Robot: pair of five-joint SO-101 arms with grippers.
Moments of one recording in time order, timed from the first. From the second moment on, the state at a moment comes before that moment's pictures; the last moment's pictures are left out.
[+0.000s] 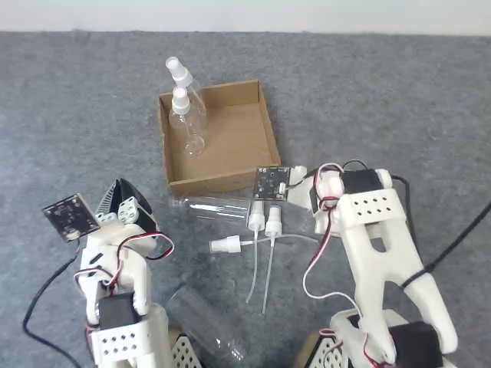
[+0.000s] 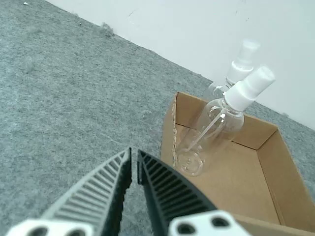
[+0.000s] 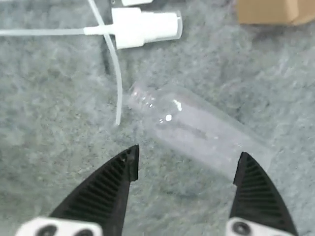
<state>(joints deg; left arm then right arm) -16.7 -103.2 97.0 40.7 24.0 -14.0 -22.6 39.2 68.6 71.4</state>
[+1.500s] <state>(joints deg) -16.7 -103.2 97.0 40.7 24.0 -9.3 -7.4 38.2 58.2 56.1</state>
